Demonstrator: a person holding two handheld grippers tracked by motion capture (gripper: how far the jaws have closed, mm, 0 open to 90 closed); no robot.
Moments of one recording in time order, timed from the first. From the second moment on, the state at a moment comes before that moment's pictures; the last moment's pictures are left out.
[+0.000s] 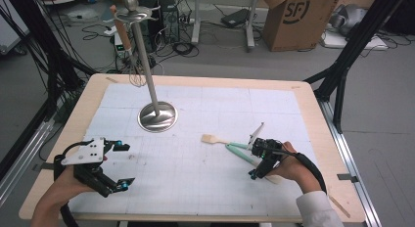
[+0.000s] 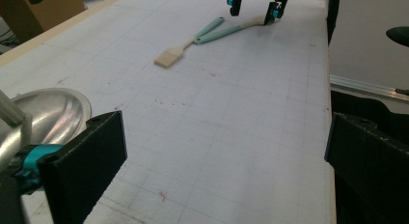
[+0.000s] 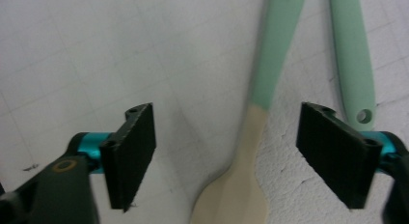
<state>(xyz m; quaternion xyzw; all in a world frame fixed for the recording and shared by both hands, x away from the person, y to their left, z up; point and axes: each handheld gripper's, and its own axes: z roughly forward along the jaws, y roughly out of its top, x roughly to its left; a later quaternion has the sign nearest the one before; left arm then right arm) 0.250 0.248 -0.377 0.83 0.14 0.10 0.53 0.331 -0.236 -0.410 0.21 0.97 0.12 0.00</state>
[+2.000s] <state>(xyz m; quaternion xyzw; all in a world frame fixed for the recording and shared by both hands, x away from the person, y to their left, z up) 0.251 0.251 -0.378 0.83 0.15 0.10 0.53 0.330 -0.212 -0.355 0.13 0.95 0.28 -0.01</state>
